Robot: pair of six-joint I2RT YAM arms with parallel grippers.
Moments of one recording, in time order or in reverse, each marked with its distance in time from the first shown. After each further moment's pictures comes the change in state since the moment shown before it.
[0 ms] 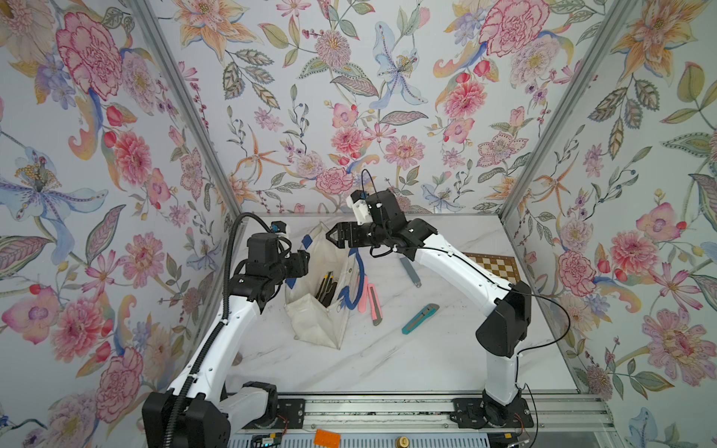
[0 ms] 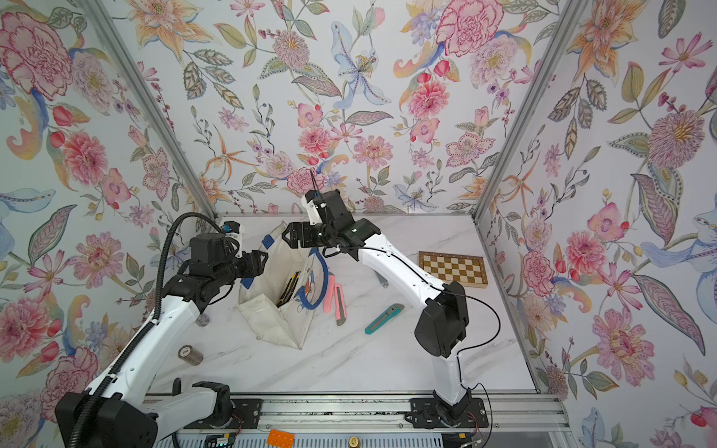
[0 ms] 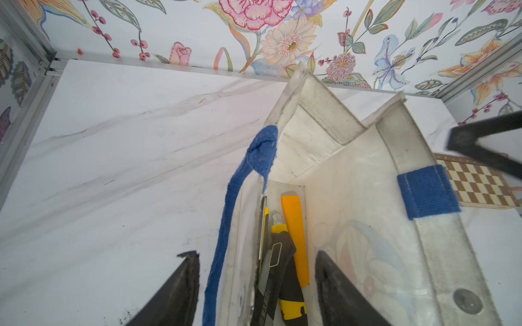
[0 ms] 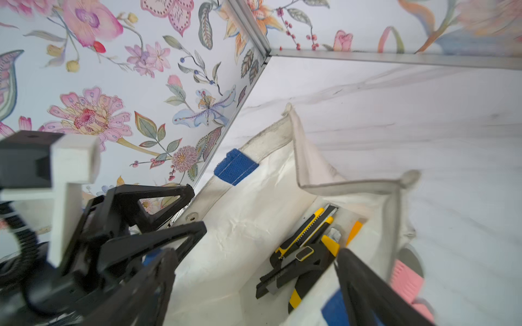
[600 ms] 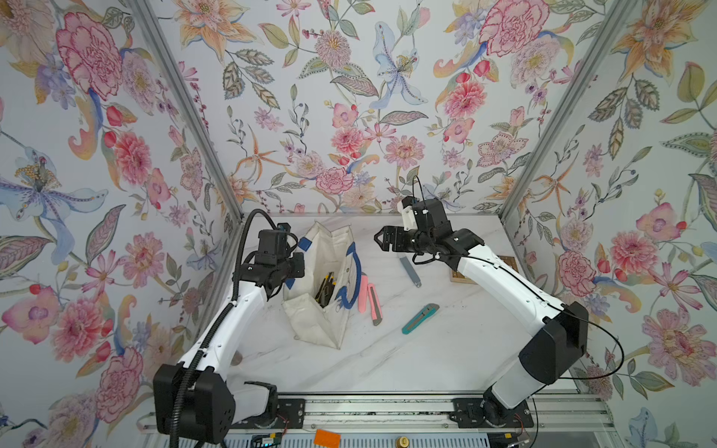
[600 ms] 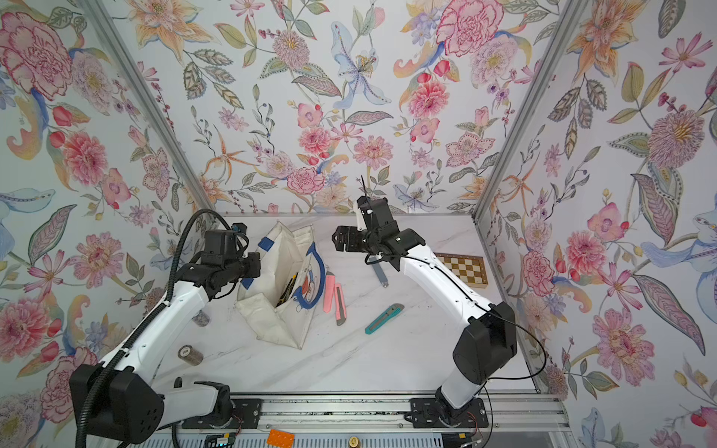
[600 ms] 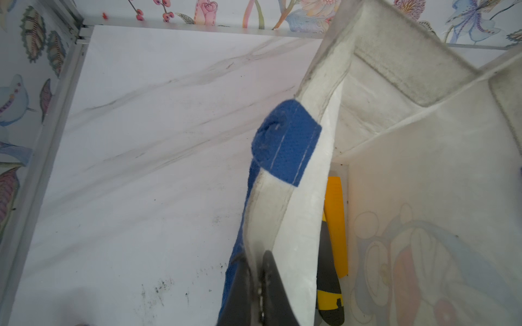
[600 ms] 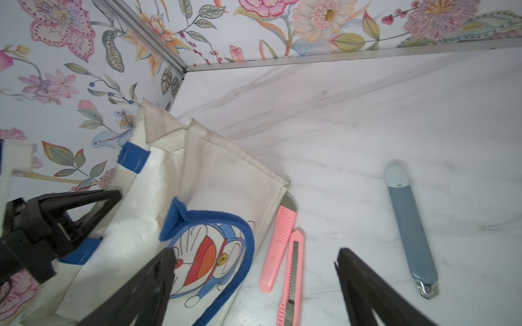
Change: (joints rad) left arm -0.013 0.118 0.082 -0.124 -0.146 0.038; right arm -0.178 -0.290 -0.409 0.006 0.126 -0.025
